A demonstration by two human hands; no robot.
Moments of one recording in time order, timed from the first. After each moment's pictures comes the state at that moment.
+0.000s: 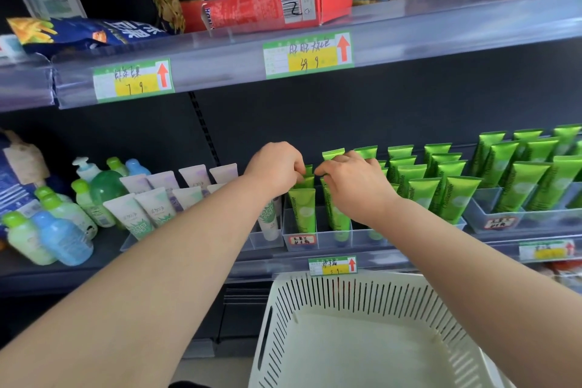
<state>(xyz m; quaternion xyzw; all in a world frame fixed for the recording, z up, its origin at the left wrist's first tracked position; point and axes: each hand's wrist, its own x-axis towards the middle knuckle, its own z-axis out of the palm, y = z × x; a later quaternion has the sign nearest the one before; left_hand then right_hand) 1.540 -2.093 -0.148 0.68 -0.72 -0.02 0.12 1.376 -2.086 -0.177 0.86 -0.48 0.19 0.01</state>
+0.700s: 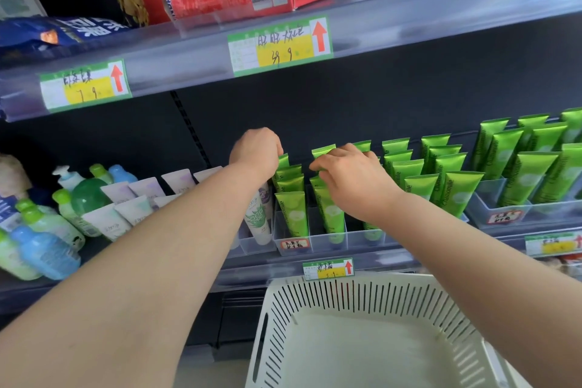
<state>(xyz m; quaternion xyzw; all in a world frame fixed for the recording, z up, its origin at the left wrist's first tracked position) 1.548 -2.135 -0.151 0.75 -0.65 0.01 0.14 1.362 -2.102 -0.178 0.86 -0.46 0.20 -0.03</state>
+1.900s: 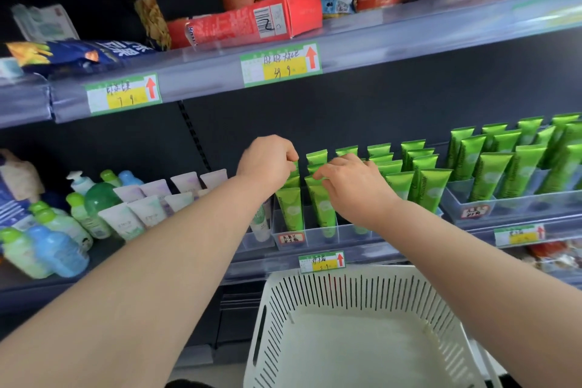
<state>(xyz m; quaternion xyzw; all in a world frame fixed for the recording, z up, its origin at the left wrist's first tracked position) 1.518 -2.074 -0.130 0.70 -0.69 0.01 0.19 1.348 -2.059 -0.168 0.86 -0.48 0.19 0.01</state>
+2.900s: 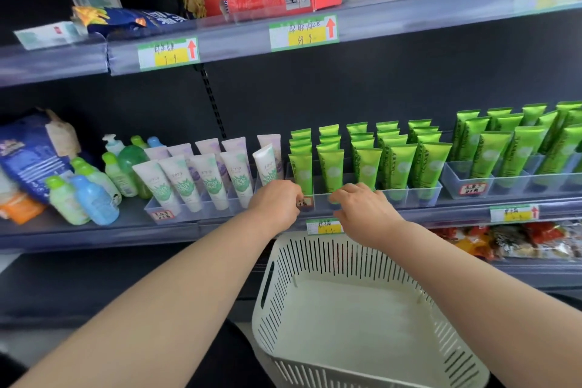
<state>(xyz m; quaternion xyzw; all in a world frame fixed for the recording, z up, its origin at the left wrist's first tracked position) 1.519 -1.978 -0.209 0.71 -0.70 -0.03 0.06 1.341 -1.991 -0.226 0.87 -0.49 0.08 -0.04</state>
